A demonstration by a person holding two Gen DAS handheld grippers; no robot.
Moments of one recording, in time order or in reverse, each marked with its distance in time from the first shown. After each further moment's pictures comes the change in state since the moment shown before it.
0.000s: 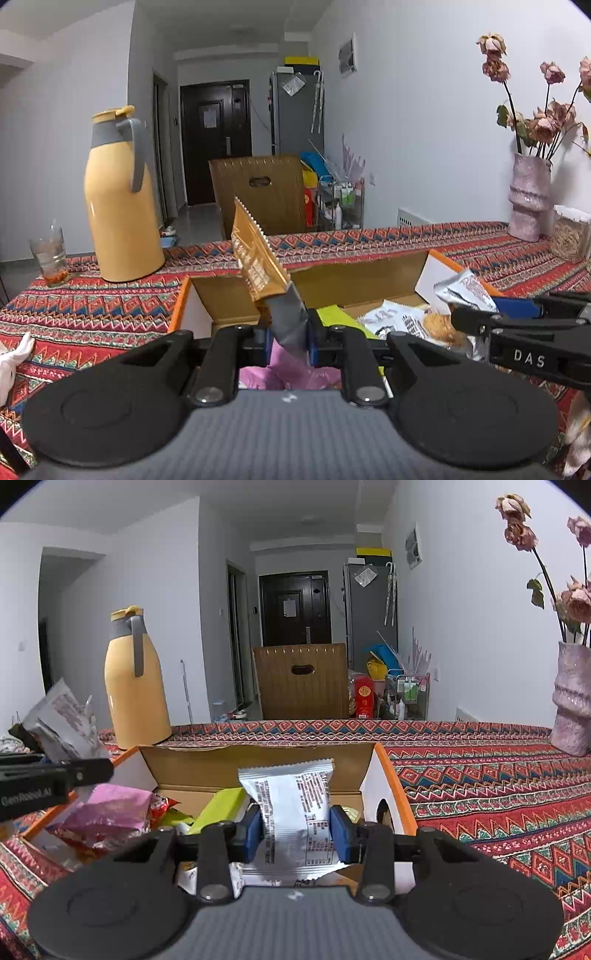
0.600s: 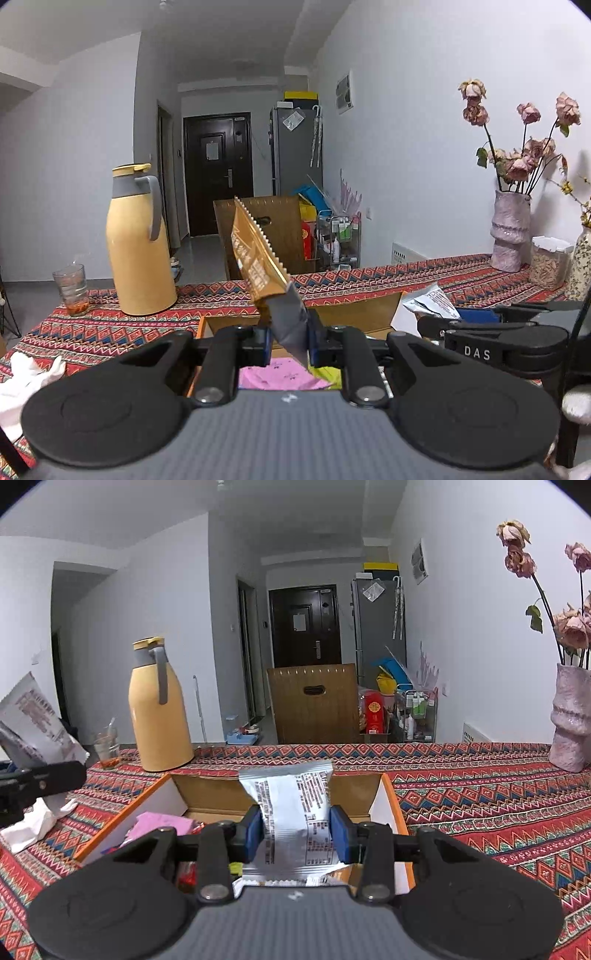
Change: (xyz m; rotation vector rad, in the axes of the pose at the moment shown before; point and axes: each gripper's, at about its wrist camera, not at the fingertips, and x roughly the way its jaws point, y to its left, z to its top) left arm -0.080 -0.014 0.025 0.007 -0.107 0.011; right arm -0.047 0.003 0.025 0.020 -0.045 0.040
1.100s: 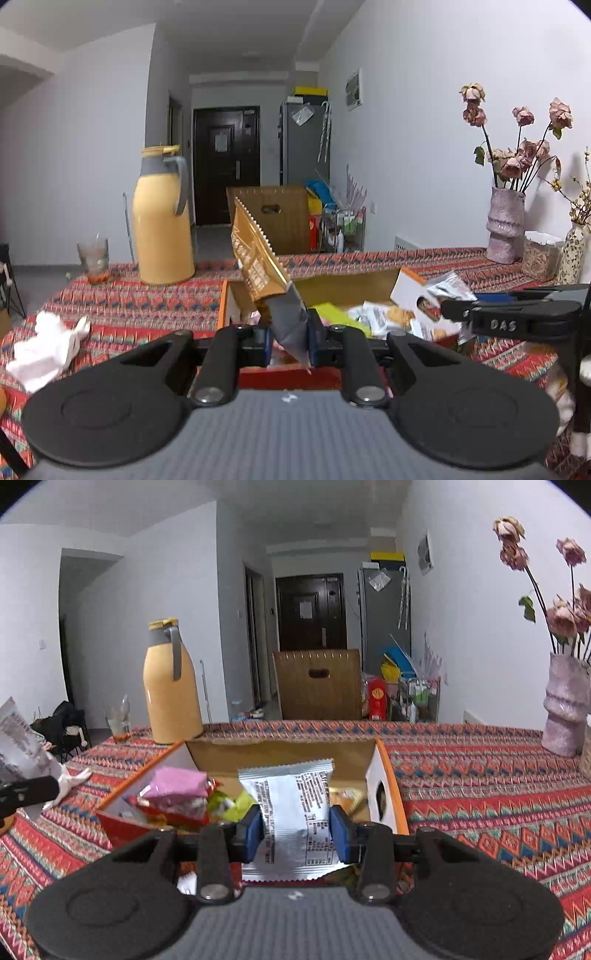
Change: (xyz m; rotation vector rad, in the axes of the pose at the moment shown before) left arm -0.070 0.017 -0.031 -0.034 0.006 0.011; right arm -0.046 0.010 -0.022 -0.033 0.031 0.016
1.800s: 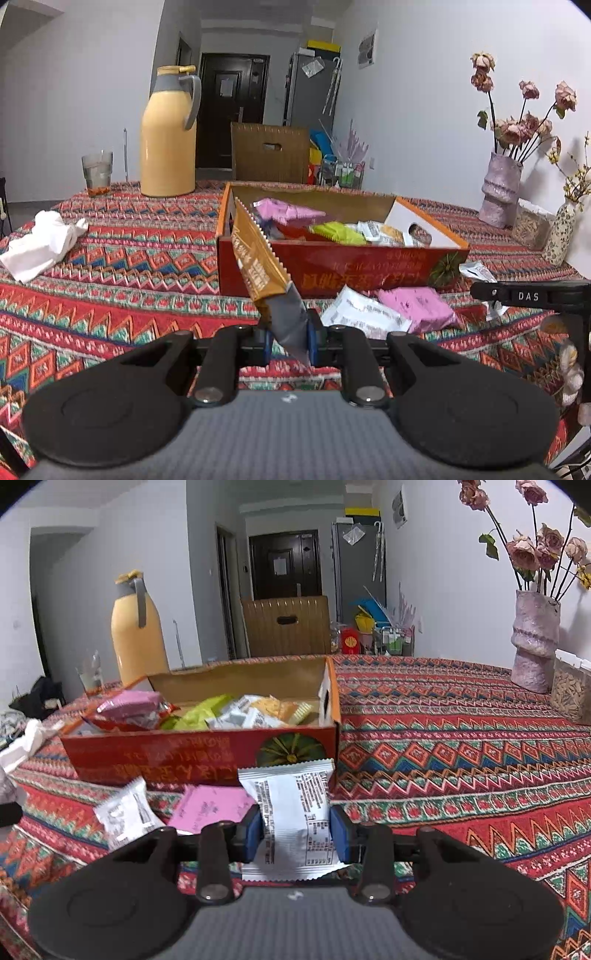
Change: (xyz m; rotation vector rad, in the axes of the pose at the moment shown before) left arm -0.027 0.015 -0.075 -0.110 0.164 -0.033; right arm -0.020 -0.040 -0.065 0.054 0.148 -0.059
